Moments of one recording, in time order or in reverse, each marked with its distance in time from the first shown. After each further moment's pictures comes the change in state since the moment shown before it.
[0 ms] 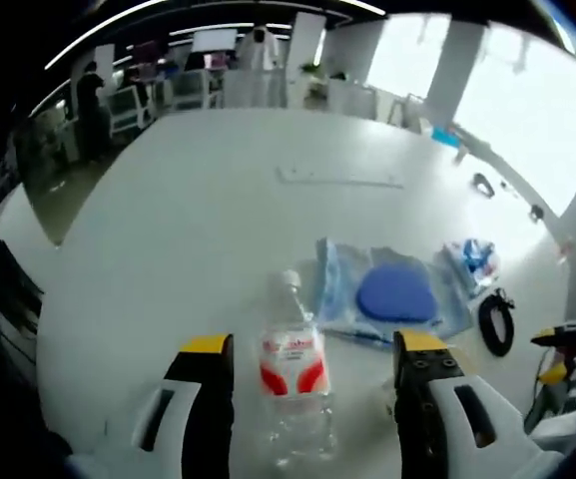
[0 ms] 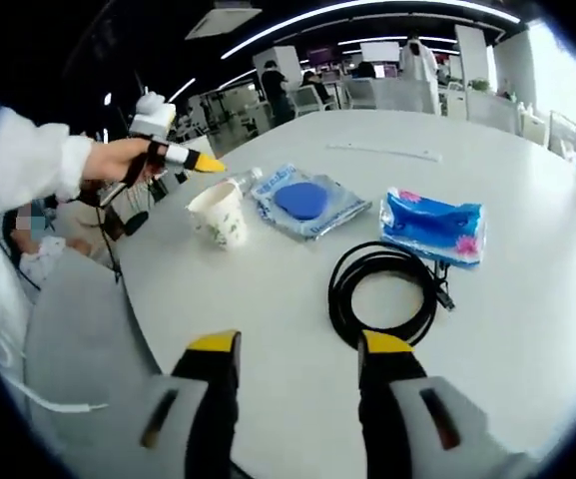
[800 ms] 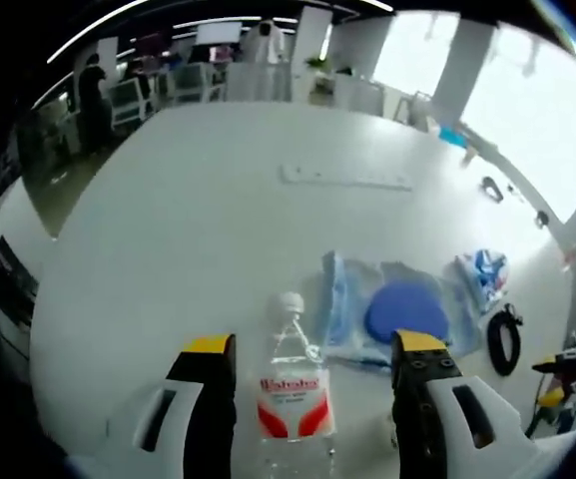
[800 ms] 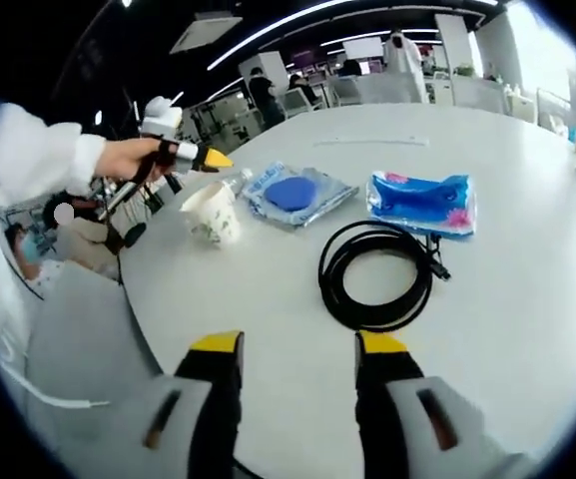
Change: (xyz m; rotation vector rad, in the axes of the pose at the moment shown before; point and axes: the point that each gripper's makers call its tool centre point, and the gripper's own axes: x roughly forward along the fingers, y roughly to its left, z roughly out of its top) left arm 0.030 0.003 0.011 -0.047 0.026 0.006; right arm -0.001 -0.007 -0.017 0.085 -0.018 0.011
